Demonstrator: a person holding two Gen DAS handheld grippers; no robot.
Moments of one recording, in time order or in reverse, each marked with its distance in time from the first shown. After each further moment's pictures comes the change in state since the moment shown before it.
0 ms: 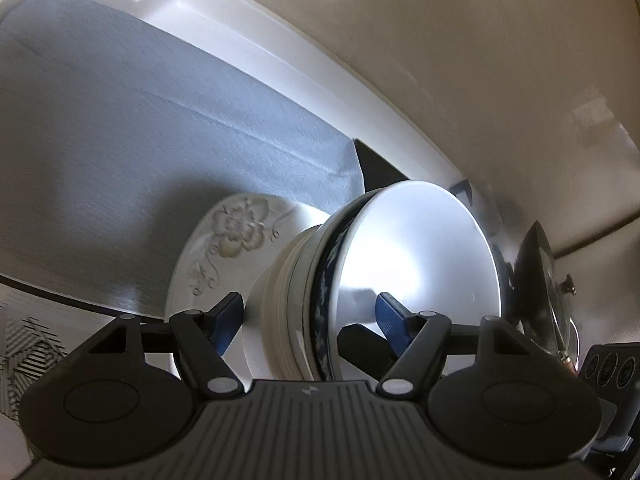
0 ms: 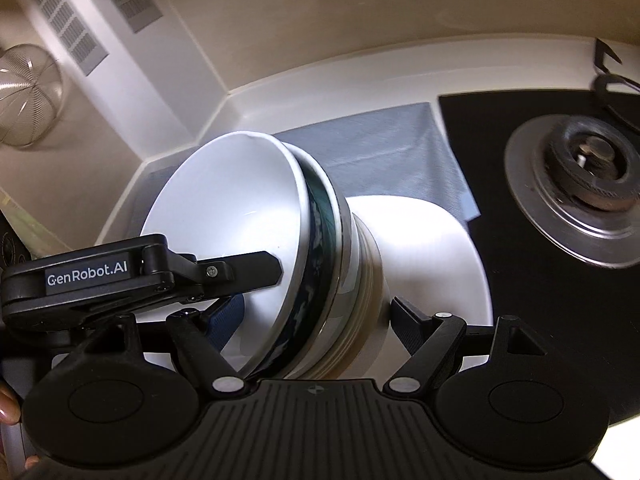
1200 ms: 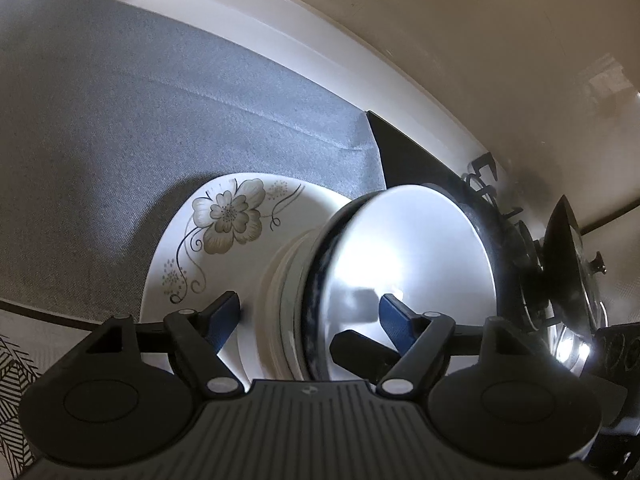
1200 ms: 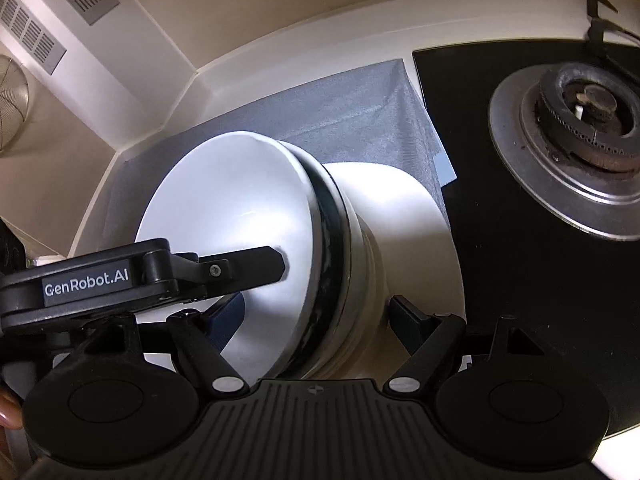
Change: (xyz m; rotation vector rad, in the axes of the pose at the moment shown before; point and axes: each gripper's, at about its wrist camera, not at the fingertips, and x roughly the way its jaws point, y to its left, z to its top) left arm 0.052 -0.010 0.007 0.052 0.049 0.055; right arm 0.030 -0.032 0.001 0.051 0.087 0.015
